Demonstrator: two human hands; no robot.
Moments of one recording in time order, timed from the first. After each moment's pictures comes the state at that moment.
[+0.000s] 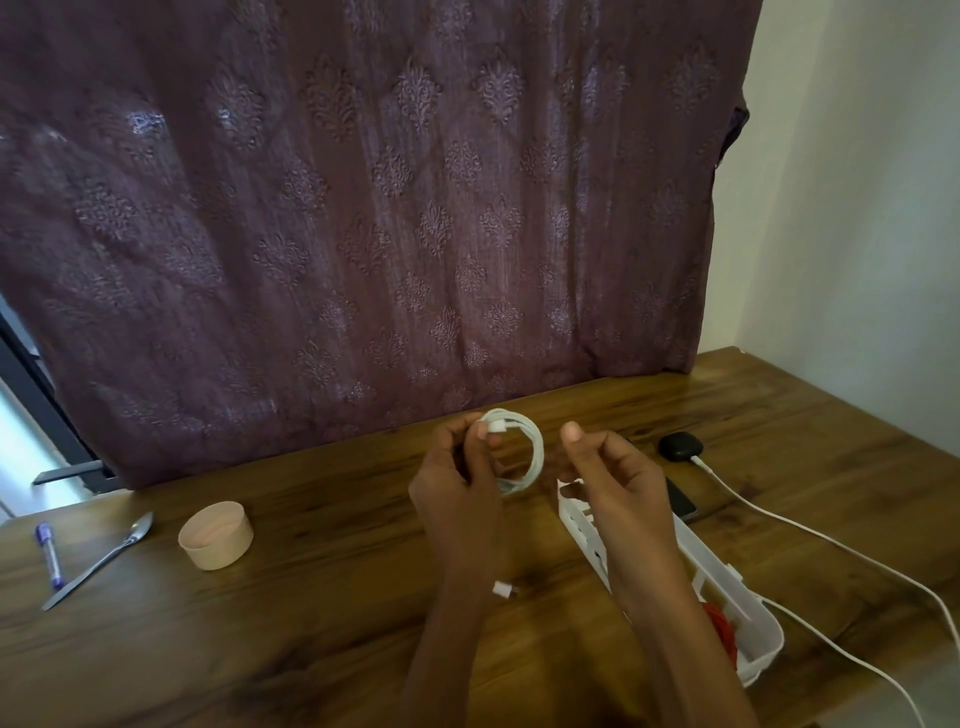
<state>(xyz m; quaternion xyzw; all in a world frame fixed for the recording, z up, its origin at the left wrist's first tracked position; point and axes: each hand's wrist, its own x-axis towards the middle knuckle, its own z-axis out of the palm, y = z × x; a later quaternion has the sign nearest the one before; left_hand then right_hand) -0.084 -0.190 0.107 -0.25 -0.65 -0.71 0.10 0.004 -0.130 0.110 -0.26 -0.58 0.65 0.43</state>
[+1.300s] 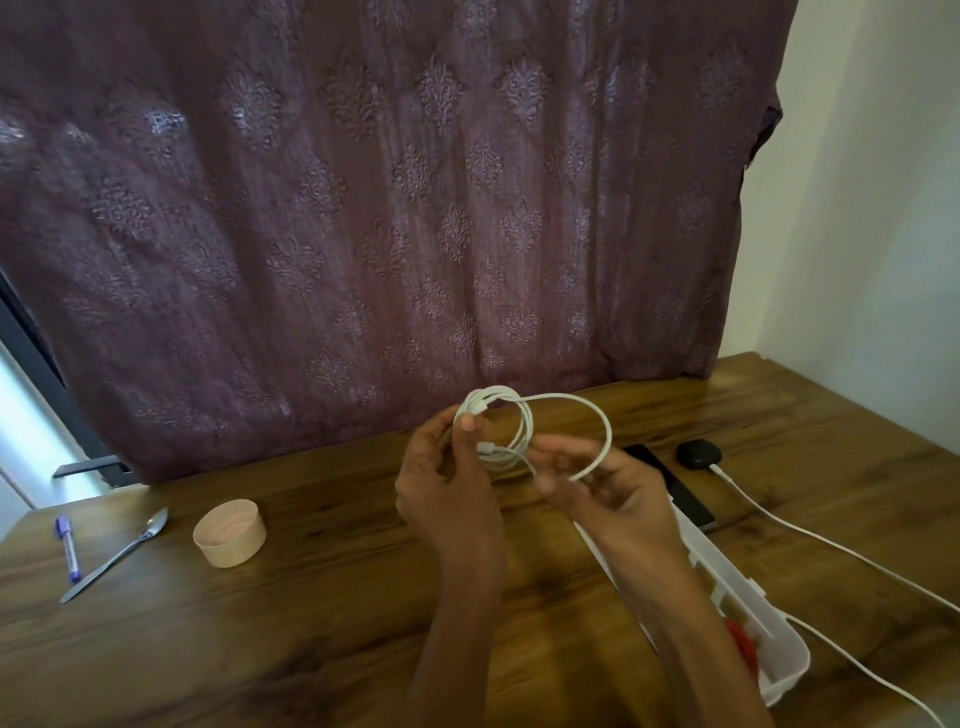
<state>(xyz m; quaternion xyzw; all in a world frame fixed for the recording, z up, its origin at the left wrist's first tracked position) -0.096 -0.191 0.116 -0.11 -0.60 -0.79 0.06 0.001 -0.130 0.109 -0.09 -0.62 0.67 0.40</state>
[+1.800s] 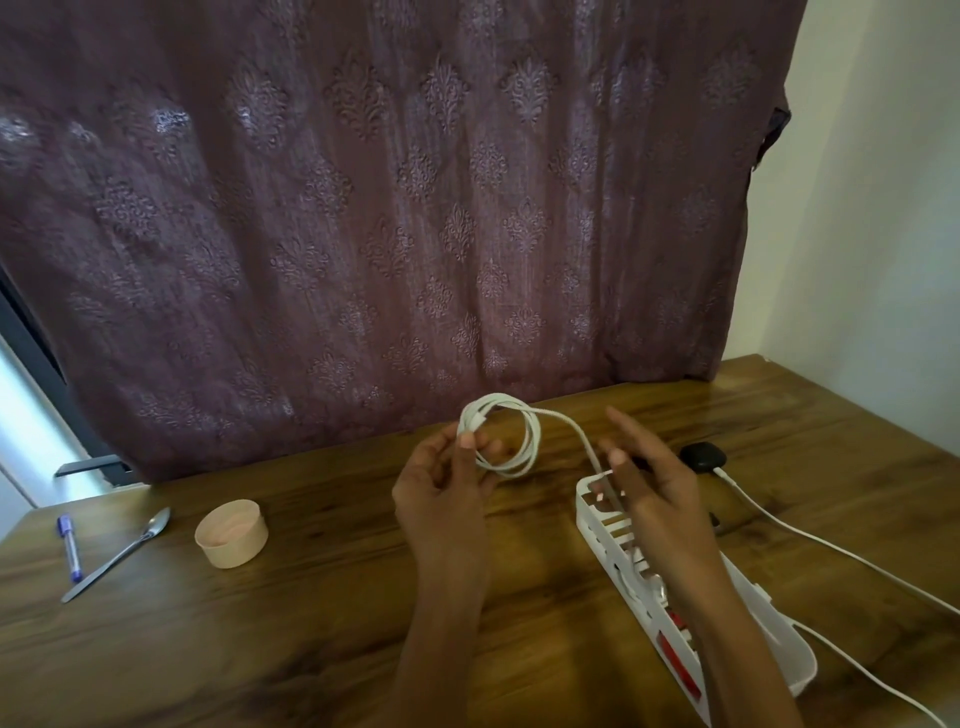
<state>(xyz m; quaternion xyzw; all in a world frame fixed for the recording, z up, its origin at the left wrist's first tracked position) -0.102 -0.203 0.114 -0.11 -0.51 -0.85 -0.12 0.005 -0.103 0.101 -0.23 -0.67 0.56 0.42</state>
